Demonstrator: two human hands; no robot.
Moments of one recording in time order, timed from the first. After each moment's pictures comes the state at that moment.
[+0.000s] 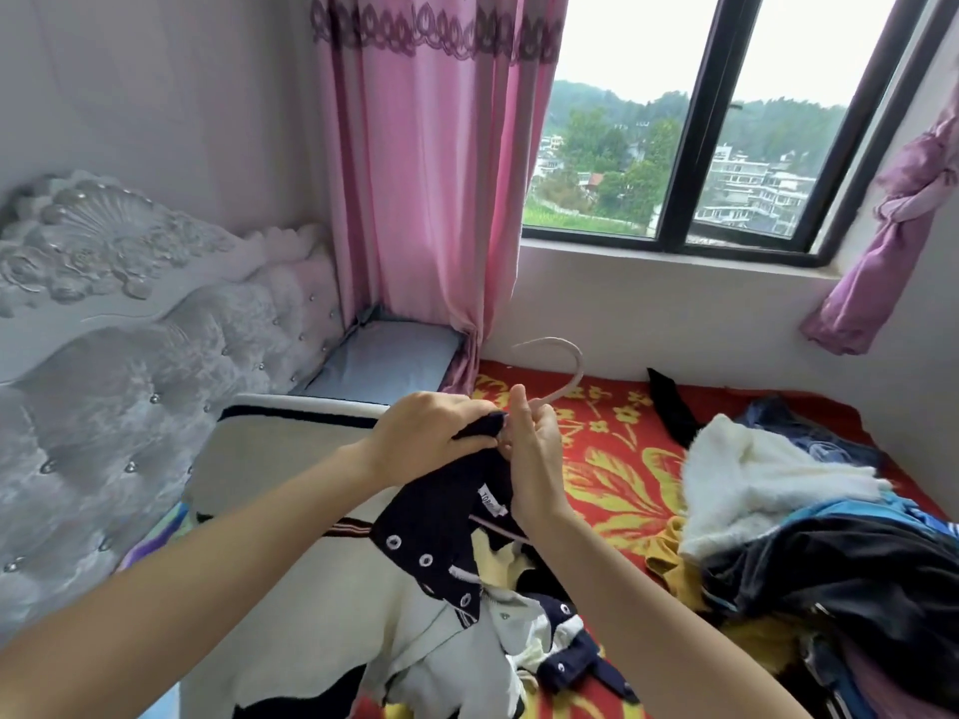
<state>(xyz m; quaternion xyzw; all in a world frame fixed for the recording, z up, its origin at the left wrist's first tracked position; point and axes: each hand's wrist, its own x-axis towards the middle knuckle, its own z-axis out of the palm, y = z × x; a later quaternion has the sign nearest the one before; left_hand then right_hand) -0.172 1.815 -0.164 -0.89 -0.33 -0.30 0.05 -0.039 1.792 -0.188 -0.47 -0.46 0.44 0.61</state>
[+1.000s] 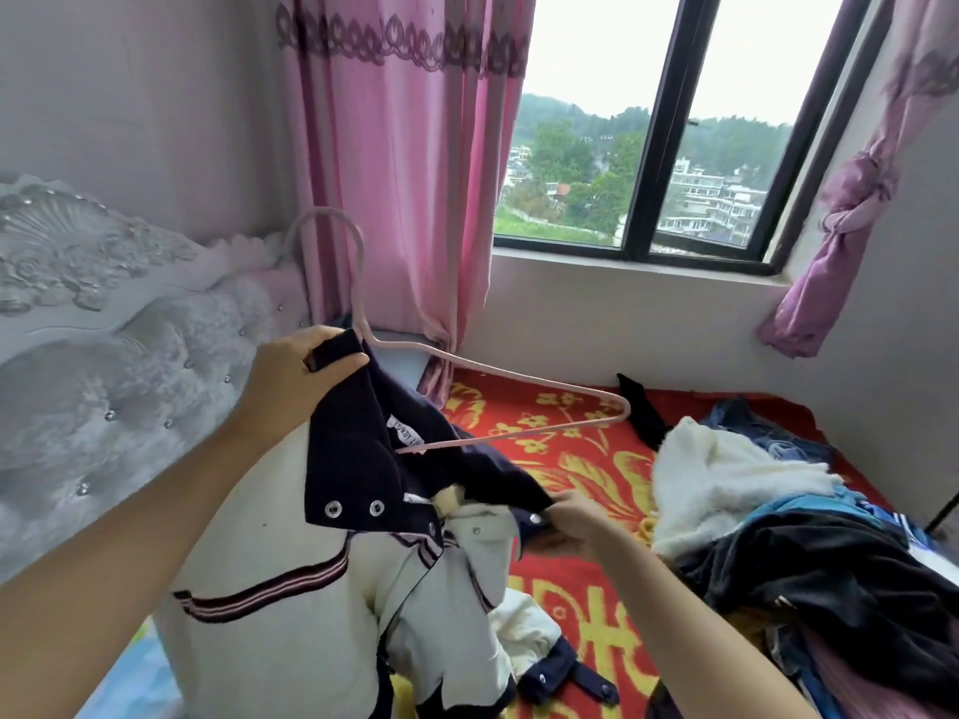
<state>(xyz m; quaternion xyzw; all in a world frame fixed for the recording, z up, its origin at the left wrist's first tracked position) -0.240 1.830 -0.136 -0.71 -0.47 -0.52 -0.06 0.058 1.816 -0.252 -0.67 -0.44 0.54 0.25</state>
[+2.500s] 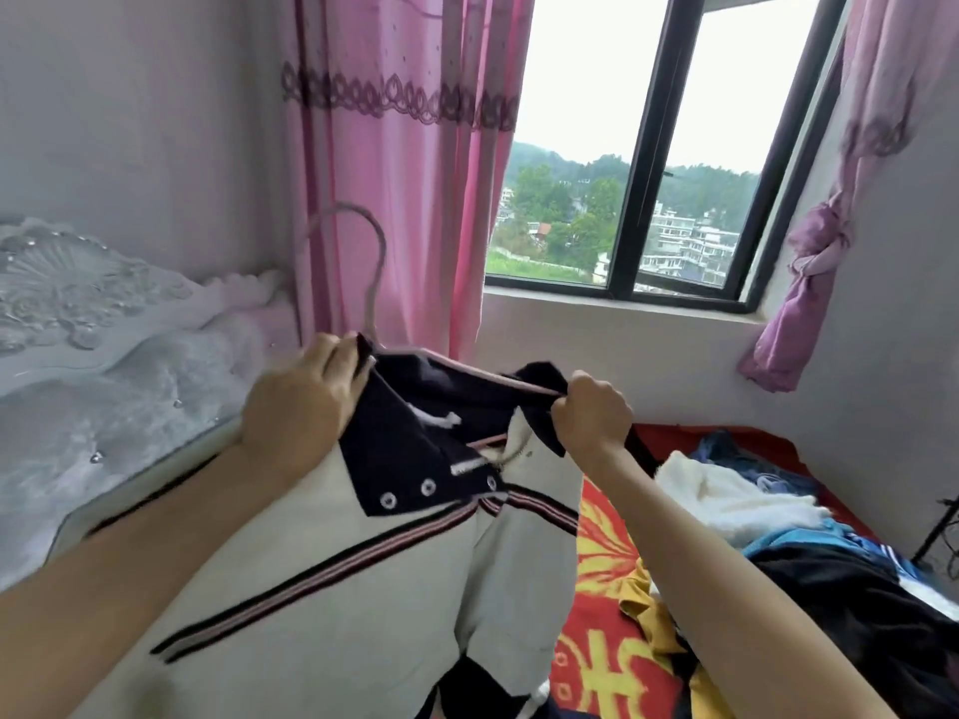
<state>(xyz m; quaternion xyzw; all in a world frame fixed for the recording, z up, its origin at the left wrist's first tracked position) -0.254 1.836 -0.121 -0.68 -0.40 -0.38 0.48 0.015 1.820 -0.101 -0.75 -0.60 -0.08 0.27</state>
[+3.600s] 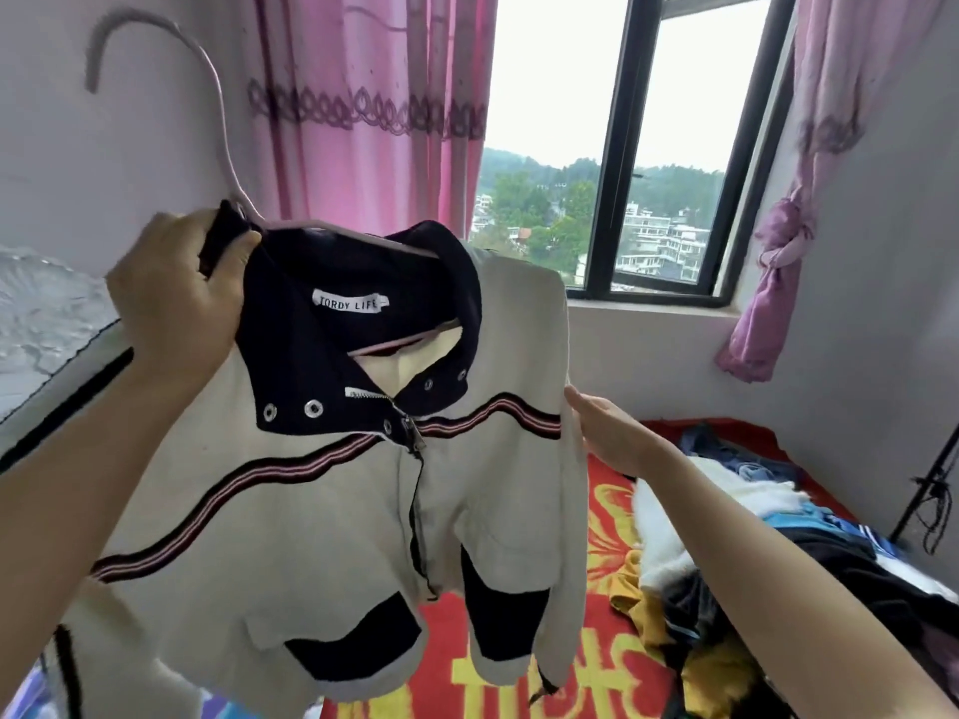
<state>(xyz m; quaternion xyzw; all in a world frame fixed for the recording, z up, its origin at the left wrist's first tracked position) -0.268 1.822 -0.027 -0.57 -0.48 -0.61 0.26 0.102 1.839 -0.133 -0.51 -0.60 0.46 0.41</state>
